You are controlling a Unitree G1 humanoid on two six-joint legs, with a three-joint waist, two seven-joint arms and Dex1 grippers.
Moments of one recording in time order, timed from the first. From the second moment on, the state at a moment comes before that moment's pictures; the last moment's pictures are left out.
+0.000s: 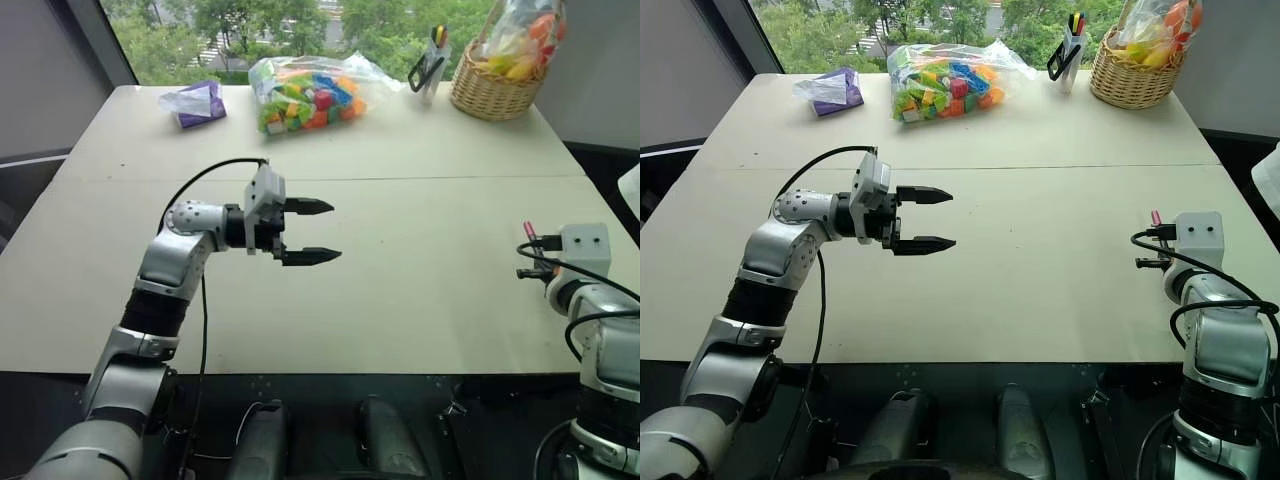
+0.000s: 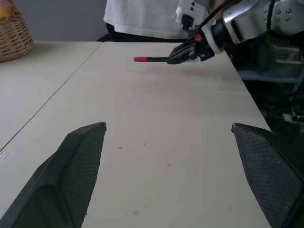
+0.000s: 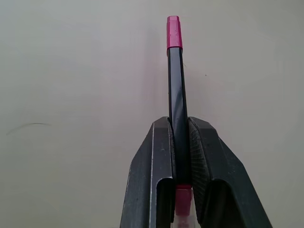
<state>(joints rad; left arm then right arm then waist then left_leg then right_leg) -0.71 0.45 -0.12 0.15 -0.38 0.31 -1.26 -0.21 -0.52 -0.45 -0.32 0.02 1.08 0.27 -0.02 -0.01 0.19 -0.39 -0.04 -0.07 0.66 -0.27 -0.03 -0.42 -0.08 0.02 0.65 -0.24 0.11</state>
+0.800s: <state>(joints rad) -0.74 0.47 -0.12 0.10 -0.43 0.42 -1.26 -0.21 -0.49 -0.47 -0.27 0.12 1.07 0.23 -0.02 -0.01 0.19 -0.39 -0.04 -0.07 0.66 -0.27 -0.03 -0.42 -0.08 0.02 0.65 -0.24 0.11</state>
